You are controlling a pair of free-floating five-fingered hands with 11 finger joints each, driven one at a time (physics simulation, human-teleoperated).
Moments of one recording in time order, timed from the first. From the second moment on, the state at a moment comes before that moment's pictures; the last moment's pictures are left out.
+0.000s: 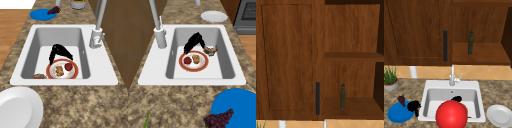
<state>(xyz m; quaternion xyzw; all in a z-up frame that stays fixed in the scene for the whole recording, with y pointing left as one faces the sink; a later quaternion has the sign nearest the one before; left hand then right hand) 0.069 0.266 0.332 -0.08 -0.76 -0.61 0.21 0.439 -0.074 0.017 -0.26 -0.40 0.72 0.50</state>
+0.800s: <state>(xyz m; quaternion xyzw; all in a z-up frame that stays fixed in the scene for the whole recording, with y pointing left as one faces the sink) 0.069 0.266 0.332 -0.08 -0.76 -0.61 0.21 0.486 -0.041 -0.055 -0.26 -0.37 0.74 0.51</state>
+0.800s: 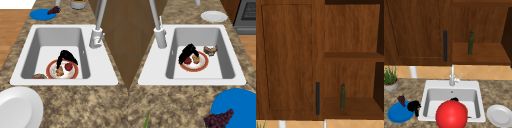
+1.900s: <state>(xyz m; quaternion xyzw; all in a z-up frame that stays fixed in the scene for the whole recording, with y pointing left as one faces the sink) 0.069 0.266 0.332 -0.08 -0.76 -0.61 0.21 0.556 -0.042 -0.048 -0.14 -0.28 0.77 0.56</state>
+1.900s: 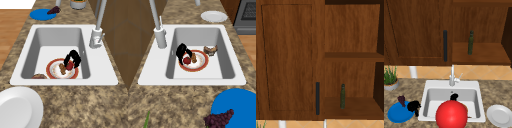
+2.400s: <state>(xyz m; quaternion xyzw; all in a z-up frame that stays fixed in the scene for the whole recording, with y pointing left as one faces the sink) 0.069 0.266 0.332 -0.08 -0.76 -0.61 0.21 0.523 -0.050 -0.051 -0.15 -0.28 0.78 0.54</state>
